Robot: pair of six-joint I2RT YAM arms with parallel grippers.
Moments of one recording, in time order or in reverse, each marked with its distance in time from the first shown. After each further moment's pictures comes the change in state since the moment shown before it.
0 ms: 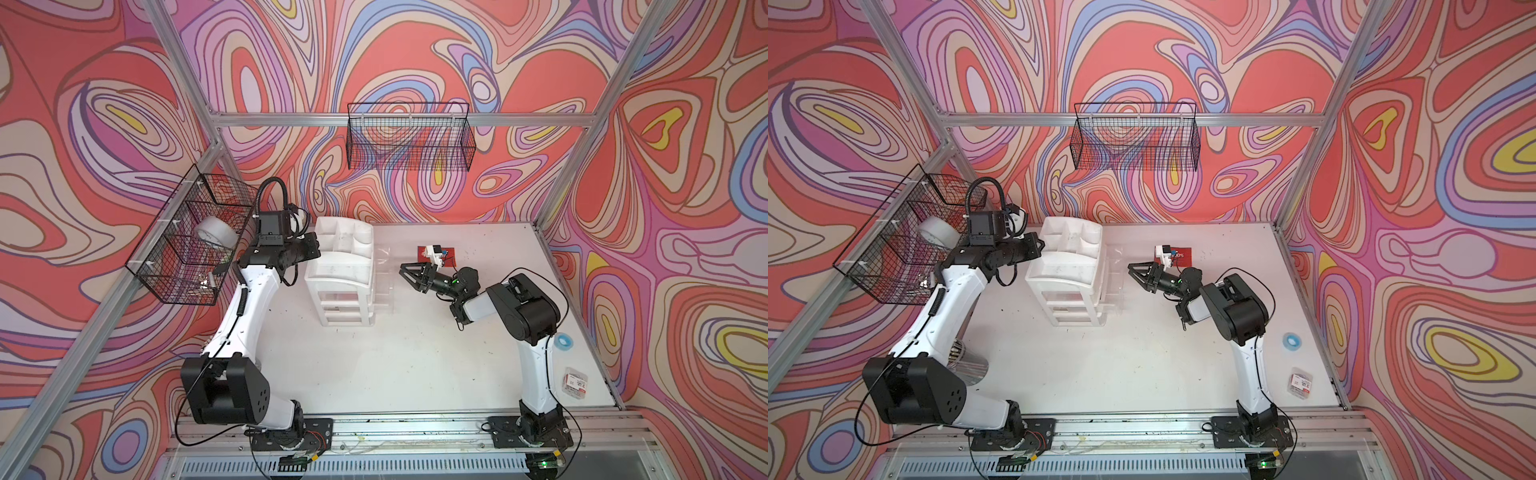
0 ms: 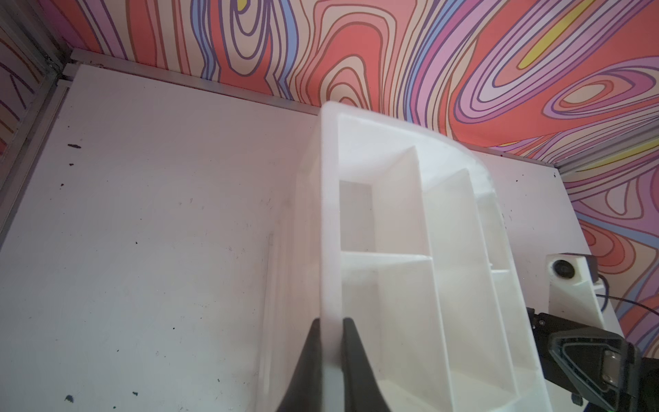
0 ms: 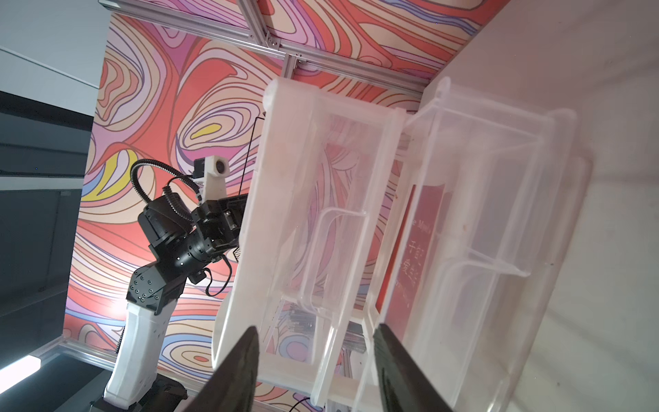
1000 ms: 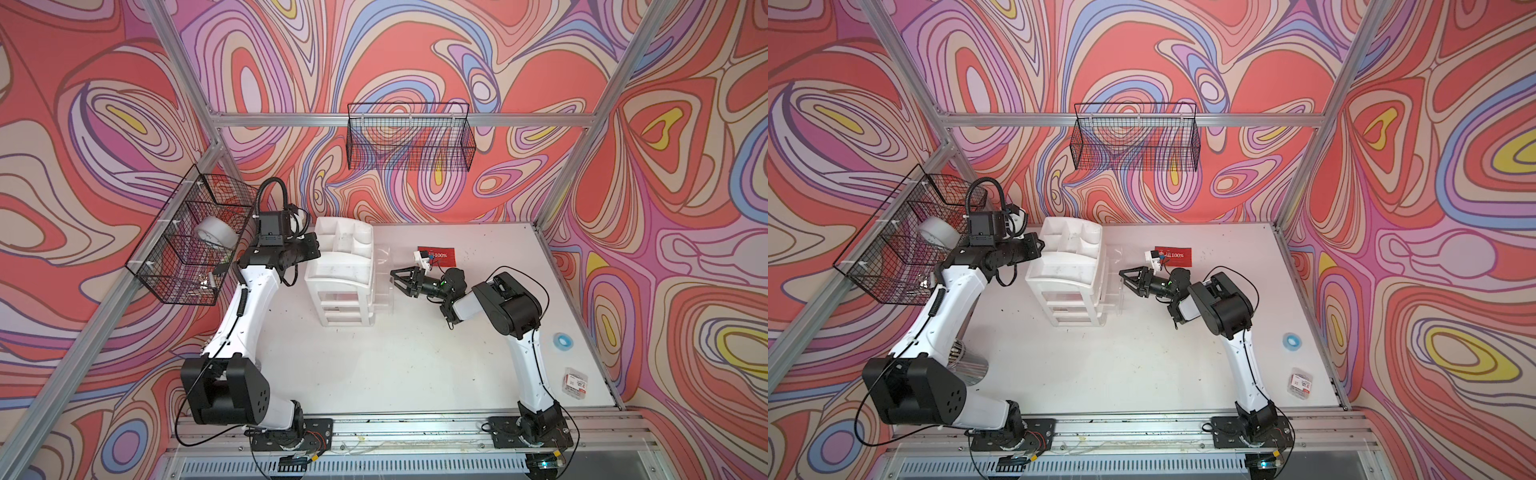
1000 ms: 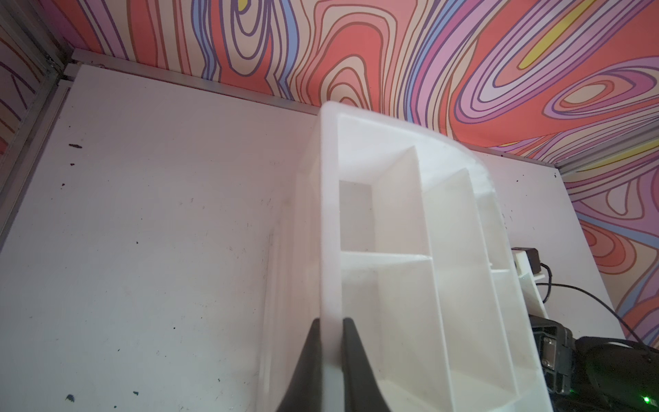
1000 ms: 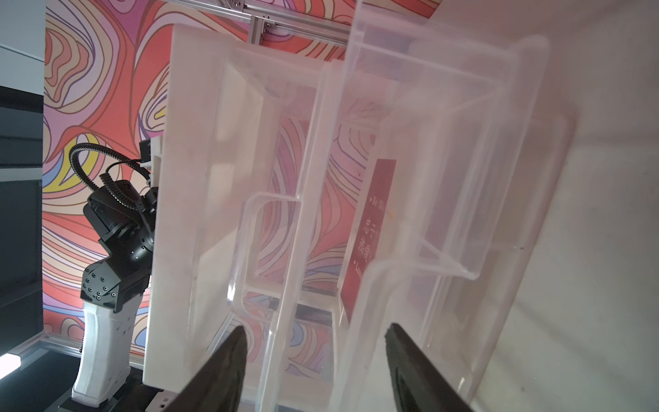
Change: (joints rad) left arm 0.000 -0.002 -0.001 0.000 -0.001 0.000; right arm 0.043 0.143 0.125 -0.074 -0.043 -0.036
